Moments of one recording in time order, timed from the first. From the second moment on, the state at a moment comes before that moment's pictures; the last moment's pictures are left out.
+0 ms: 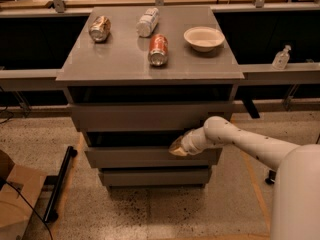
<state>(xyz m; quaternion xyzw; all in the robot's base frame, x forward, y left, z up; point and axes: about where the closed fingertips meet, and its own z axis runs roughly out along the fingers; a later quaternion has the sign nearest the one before) 0.671 -0.065 0.468 -0.59 0.73 0.16 0.31</state>
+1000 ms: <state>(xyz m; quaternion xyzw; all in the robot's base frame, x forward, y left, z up) 0.673 -0.064 0.467 -0.58 0.73 0.16 0.32</state>
